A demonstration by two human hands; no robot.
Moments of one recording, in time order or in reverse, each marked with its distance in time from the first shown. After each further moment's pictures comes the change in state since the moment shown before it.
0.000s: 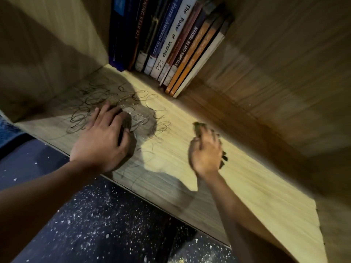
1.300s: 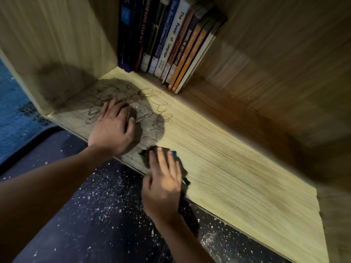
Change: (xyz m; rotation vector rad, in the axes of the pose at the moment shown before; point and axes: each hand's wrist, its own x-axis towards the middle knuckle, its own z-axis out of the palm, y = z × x) left_hand -0.004 0.003 -0.004 0.017 0.064 -0.035; right_hand -0.161 -0.073 0.011 0.137 -0.007 -0.263
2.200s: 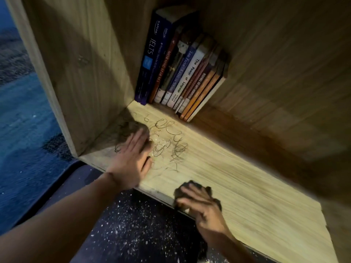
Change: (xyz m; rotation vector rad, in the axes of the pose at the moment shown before) left_hand 0.007 -0.024 -0.041 0.061 -0.282 0.238; right_hand 0.022 0.064 -0.033 0.141 -0.189 -0.309
